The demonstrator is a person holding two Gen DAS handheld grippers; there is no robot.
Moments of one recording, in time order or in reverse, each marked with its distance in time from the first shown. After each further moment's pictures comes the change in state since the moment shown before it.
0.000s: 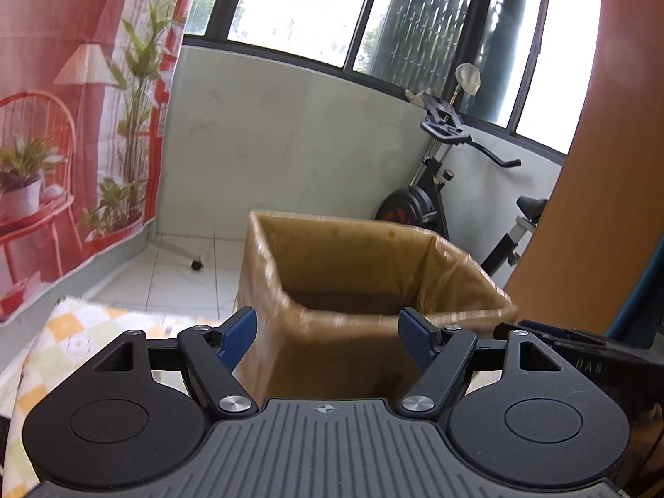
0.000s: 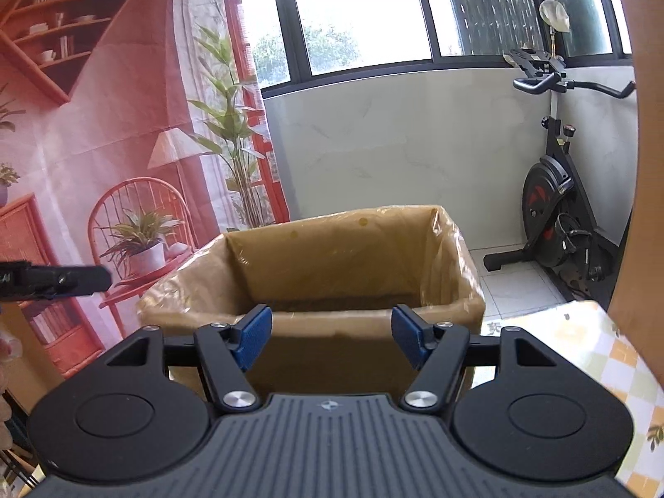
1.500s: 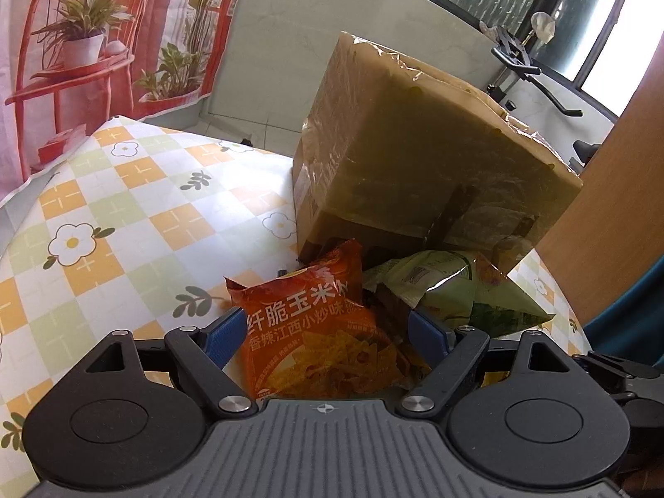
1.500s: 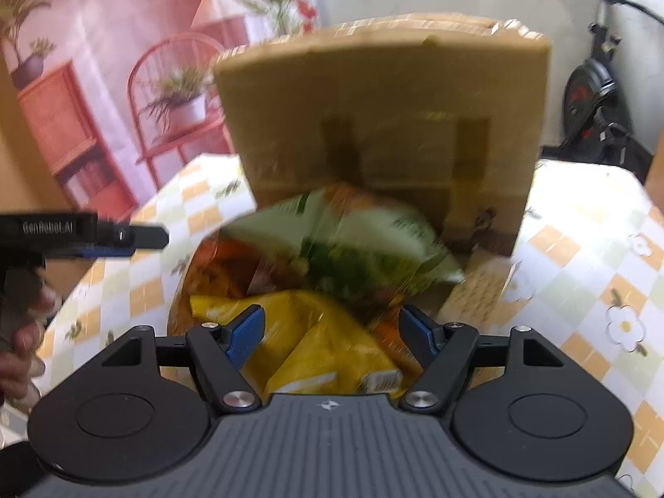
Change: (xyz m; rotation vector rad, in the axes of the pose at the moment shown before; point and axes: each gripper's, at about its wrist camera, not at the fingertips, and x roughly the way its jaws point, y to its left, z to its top) left arm 0.009 0.037 -0.109 -0.187 0.236 0.102; right arm -0.022 0.040 -0.119 -0.091 0.379 0.086
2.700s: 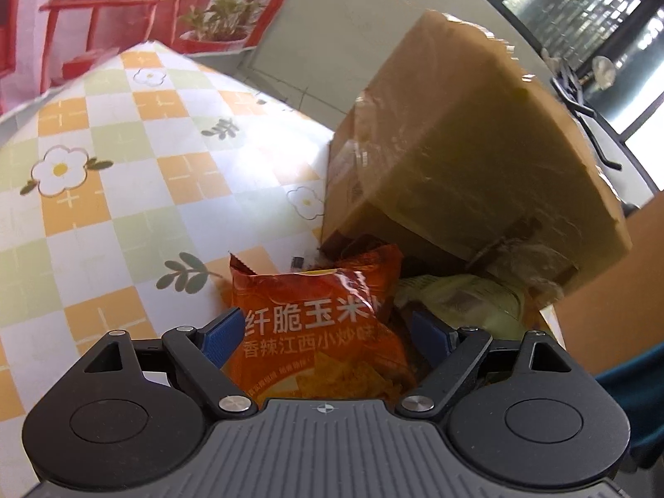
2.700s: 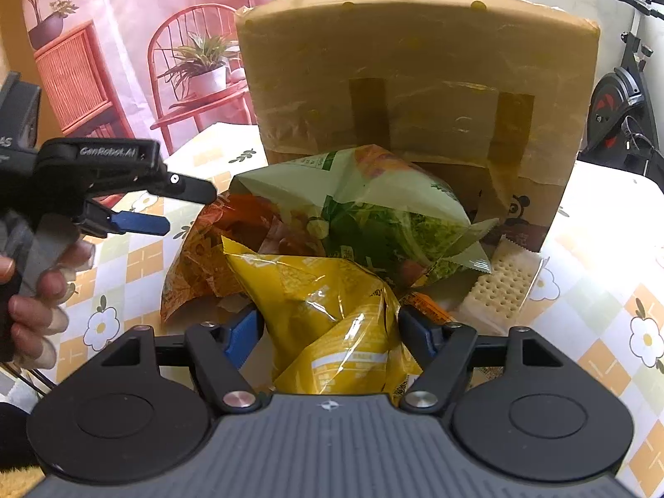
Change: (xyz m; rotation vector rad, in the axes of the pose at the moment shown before) left arm 0.054 0.025 0.007 -0.261 0.066 0.005; right arm 0.023 0.005 -0.012 -0.078 0.029 0.024
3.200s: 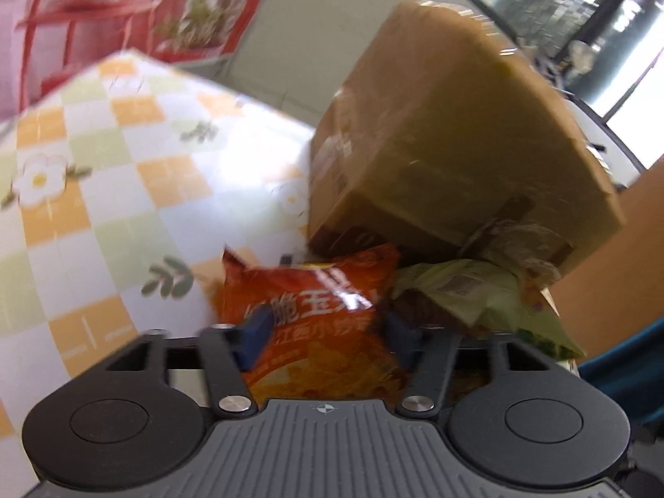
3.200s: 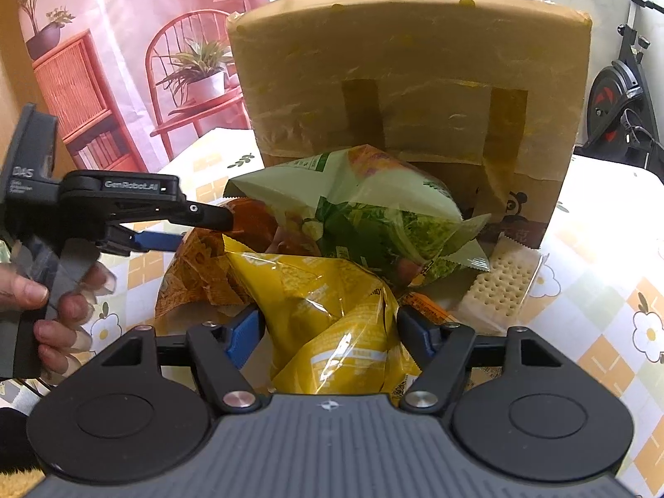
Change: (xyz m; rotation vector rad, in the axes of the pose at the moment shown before) left arm 0.001 -0.004 -0.009 0.117 -0.034 -0.043; right arm -0.002 -0.004 -0.001 0.024 -0.013 0.011
